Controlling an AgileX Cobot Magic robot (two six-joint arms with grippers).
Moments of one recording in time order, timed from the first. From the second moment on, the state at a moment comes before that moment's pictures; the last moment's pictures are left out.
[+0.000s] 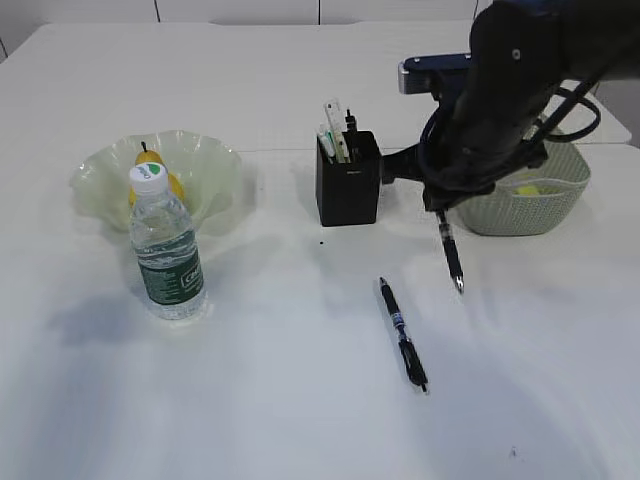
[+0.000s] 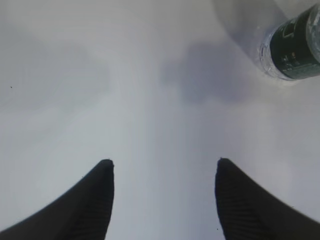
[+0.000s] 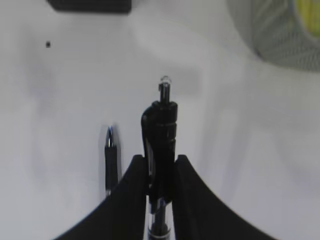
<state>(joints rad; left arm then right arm) -0.04 1.34 -0.91 -0.05 0.85 -0.13 0.40 1.88 -1.43 -0.21 0.82 0.42</state>
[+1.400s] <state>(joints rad) -0.04 1.34 -0.91 -0.05 0.85 -0.13 0.32 2.12 -1.60 -0.48 -0.17 0.42</state>
